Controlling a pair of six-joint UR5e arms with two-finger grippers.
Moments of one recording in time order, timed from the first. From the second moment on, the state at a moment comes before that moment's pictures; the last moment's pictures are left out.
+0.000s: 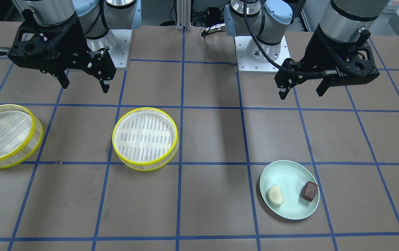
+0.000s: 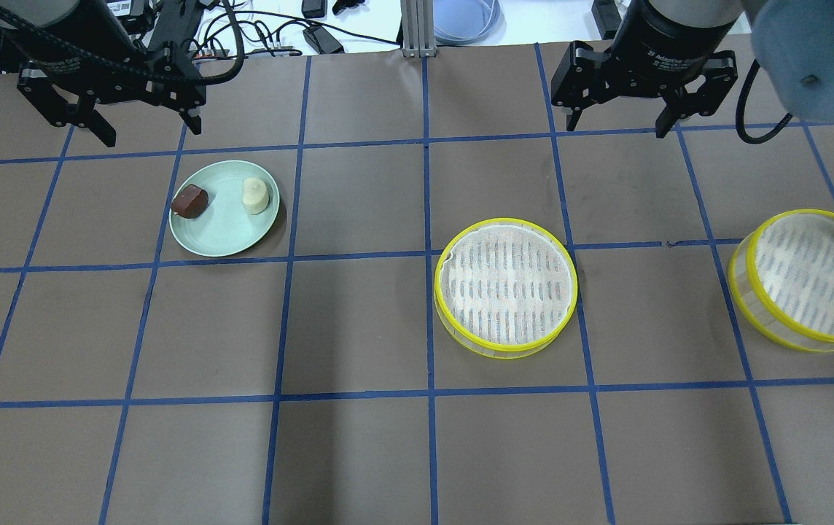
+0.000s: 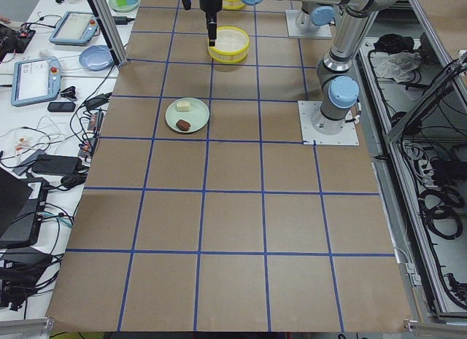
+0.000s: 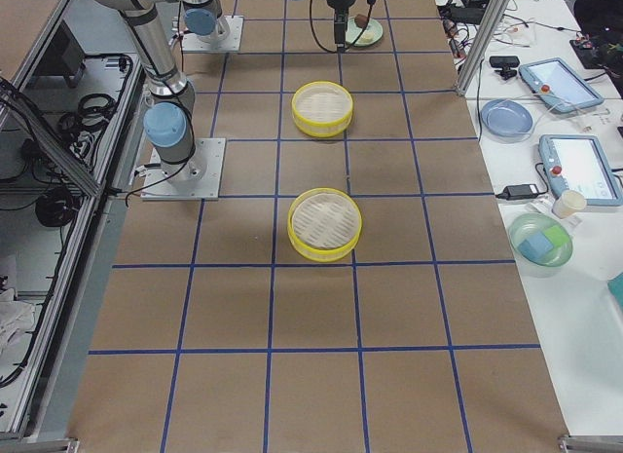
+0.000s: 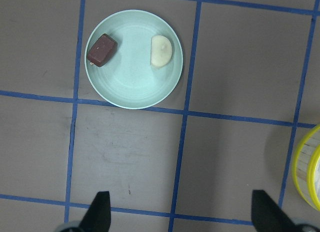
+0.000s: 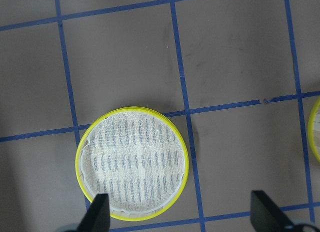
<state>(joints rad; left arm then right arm) -1.51 -1.61 -1.45 -1.61 1.57 -0.07 1.63 -1.56 1.50 -1.62 -1.56 0.19</state>
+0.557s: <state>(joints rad) -1.47 -1.65 -1.51 -1.50 1.58 0.00 1.63 -1.56 1.50 -1.62 -1.56 0.19</state>
